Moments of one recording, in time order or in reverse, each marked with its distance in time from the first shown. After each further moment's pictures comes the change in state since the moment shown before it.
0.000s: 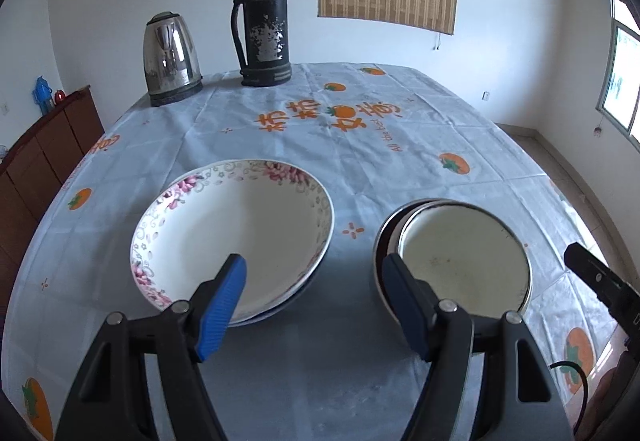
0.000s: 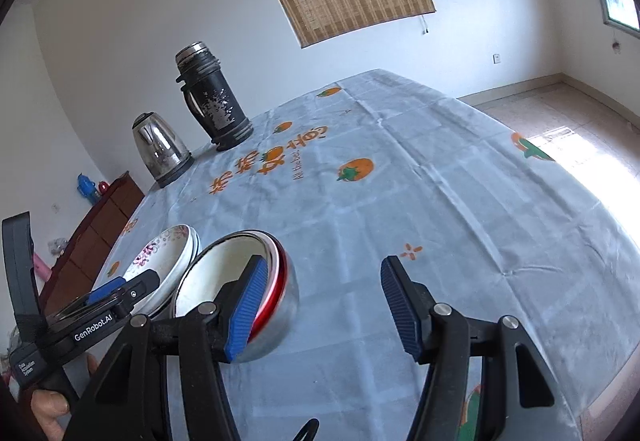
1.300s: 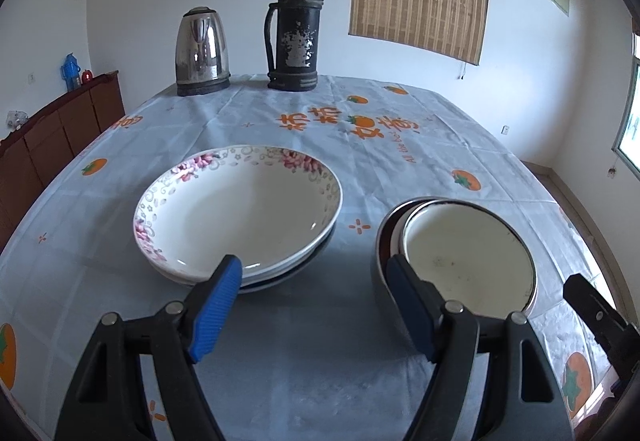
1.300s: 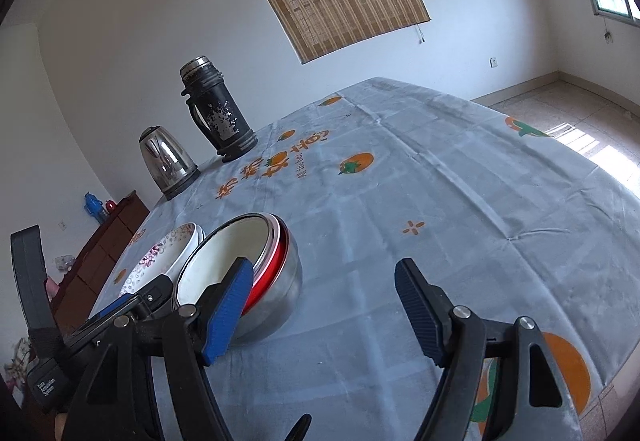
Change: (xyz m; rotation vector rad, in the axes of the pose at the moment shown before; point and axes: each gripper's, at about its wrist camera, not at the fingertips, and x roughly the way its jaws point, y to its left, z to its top) left arm -0.002 -0.003 -0.025 -0.134 -0.076 0.033; right arm -0.005 0.004 -0.029 0.016 -0.054 0.044
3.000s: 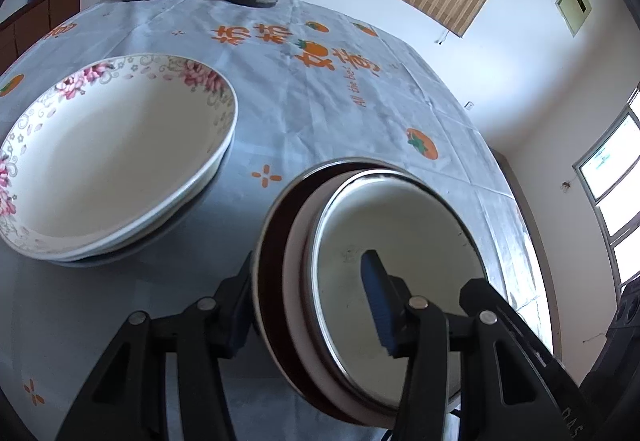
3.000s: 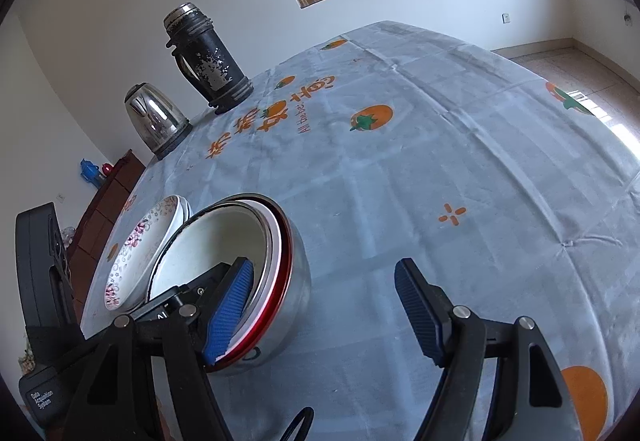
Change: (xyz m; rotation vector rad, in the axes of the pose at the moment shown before) left arm 0.063 -0.037 0.006 -0.163 0.284 -0.232; right arm 0.062 0.003 0.022 0.005 0.222 -0.018
